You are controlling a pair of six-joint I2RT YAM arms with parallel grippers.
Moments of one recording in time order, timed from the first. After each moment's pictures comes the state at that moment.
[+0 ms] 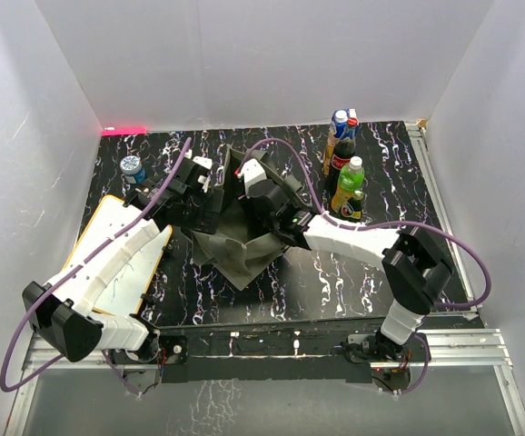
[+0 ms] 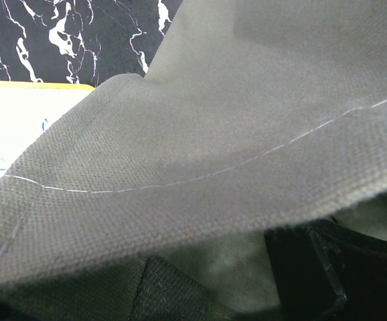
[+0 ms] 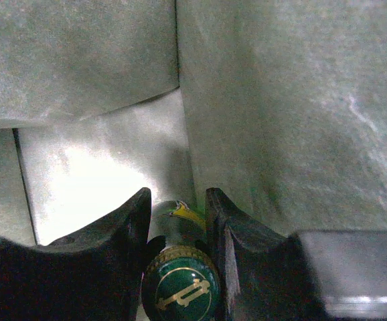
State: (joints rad) left arm -0.58 1.31 1.33 -1.05 -0.28 -0.26; right arm 0.86 1.68 1.16 0.03 0.34 0.05
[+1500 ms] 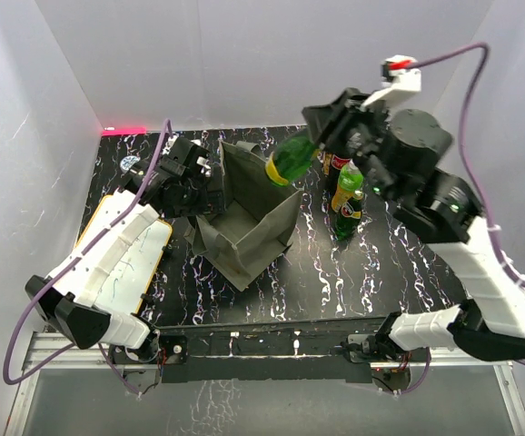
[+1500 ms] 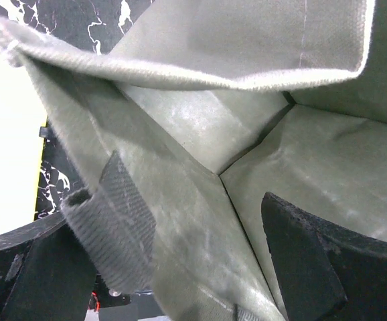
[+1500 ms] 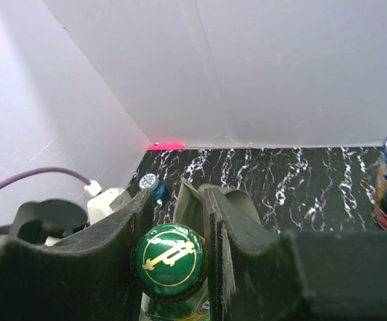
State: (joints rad) left arm -0.58 1.39 1.57 -1.19 -0.20 -0.57; right arm 0.86 1.30 1.91 -0.53 0.49 0.37
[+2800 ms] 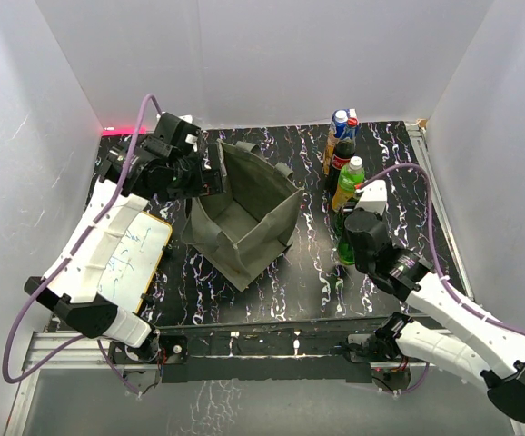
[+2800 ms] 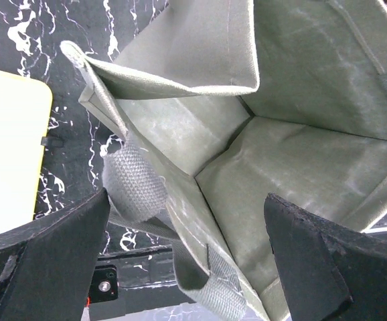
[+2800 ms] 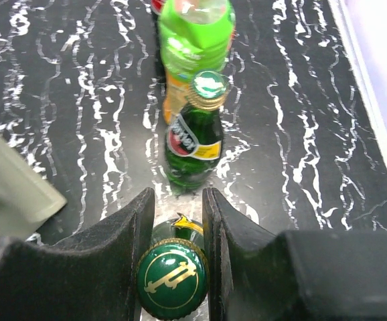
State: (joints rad) left arm -0.58 1.47 1.88 -1.35 -0.19 -0.59; right arm 0.73 0.82 0.73 -0.39 0.75 0.27
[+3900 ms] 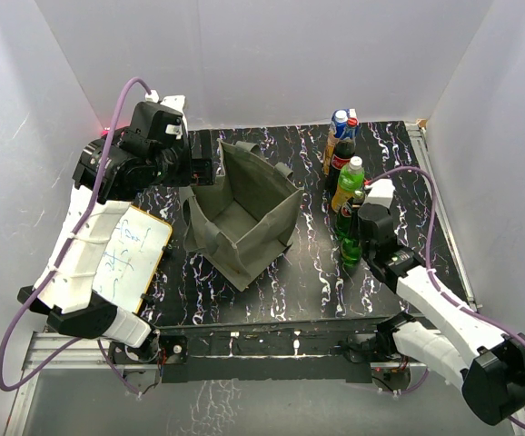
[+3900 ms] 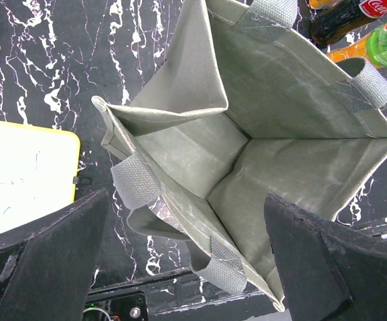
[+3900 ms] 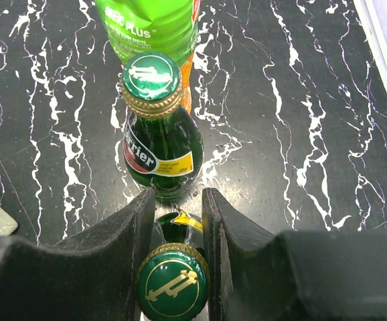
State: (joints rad) left arm -0.58 1.47 2.08 -1.38 -0.22 -0.43; right arm 0.42 0.91 0.57 -0.13 0.50 0.18
